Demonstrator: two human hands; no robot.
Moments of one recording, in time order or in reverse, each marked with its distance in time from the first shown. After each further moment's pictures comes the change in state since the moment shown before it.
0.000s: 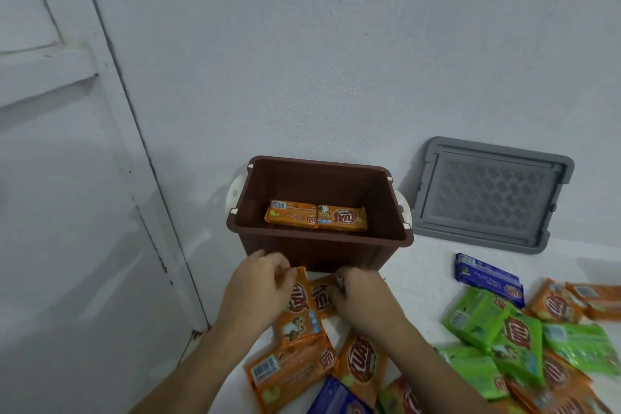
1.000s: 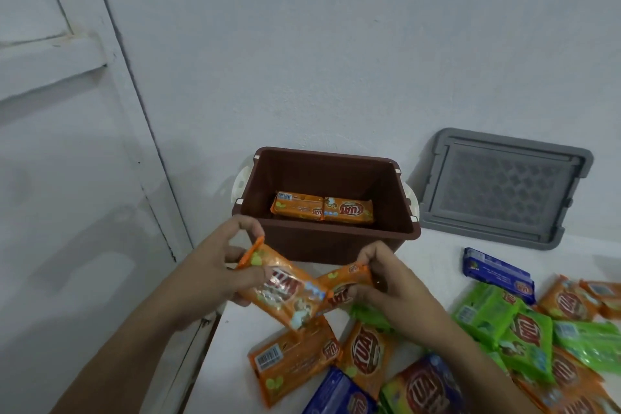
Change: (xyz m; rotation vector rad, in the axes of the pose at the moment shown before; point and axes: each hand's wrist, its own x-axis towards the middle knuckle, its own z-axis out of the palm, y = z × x) left_hand -0.020 0.006 -0.095 -0.614 -0.348 -0.212; right_hand -0.039 0.019 -0.043 0.683 -0.101 -0.194
